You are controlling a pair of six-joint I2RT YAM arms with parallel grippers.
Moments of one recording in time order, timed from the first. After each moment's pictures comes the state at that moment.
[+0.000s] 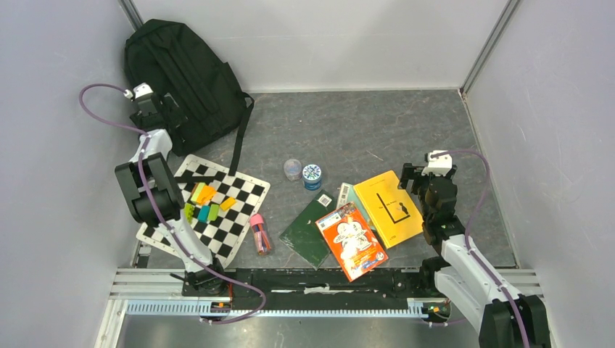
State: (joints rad) left arm 0.37 1.87 1.37 0.01 -0.15 -0.22; right arm 0.18 0.80 0.25 0.35 0.27 0.03
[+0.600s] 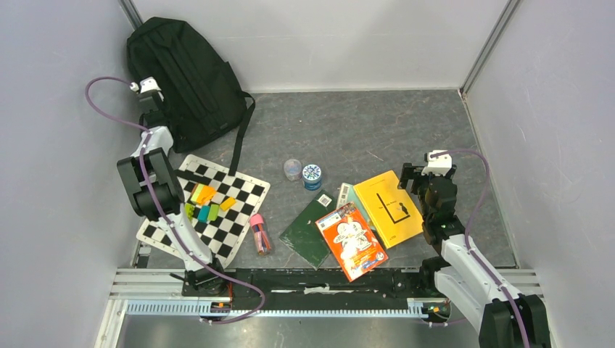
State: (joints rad) left arm 0.37 1.97 1.47 0.04 -0.05 -0.14; right arm 0.18 0.81 0.26 0.35 0.26 0.02
